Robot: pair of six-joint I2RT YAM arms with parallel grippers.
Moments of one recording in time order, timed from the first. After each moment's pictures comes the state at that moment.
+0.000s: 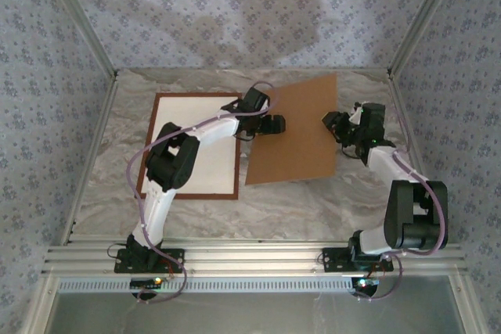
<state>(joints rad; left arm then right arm) -0.68 2.23 1.71 -0.37 0.21 -0.62 -0.05 1.42 0.80 0.03 -0.57 0.84</state>
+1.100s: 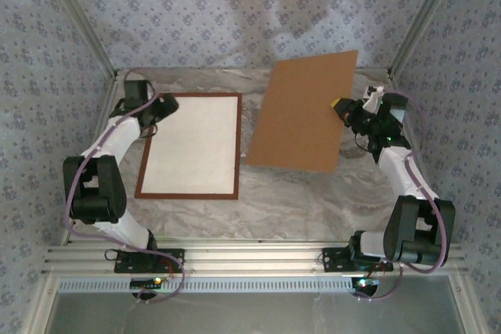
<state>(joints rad) 0.03 1.64 1.17 -0.34 0.08 -0.54 -0.12 1.32 0.86 0.12 -0.74 0.87</state>
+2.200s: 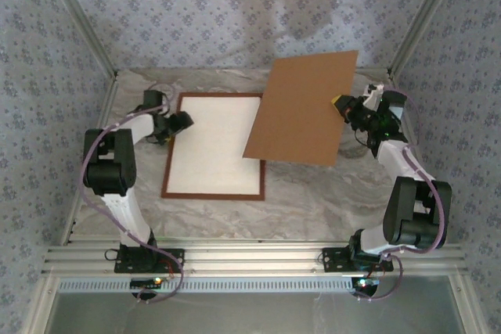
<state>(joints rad) -0.07 1.91 1.21 -0.35 0.25 -0.57 -0.15 1.43 0.87 0.23 -0.77 0.94</state>
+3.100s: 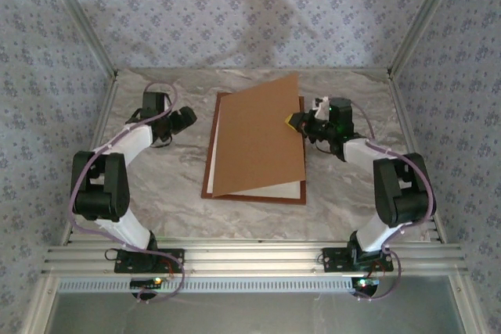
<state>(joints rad) -0.10 1.65 1.06 -0.26 0.19 -0.61 0.19 1.62 0.84 0.34 -0.73 1.02</state>
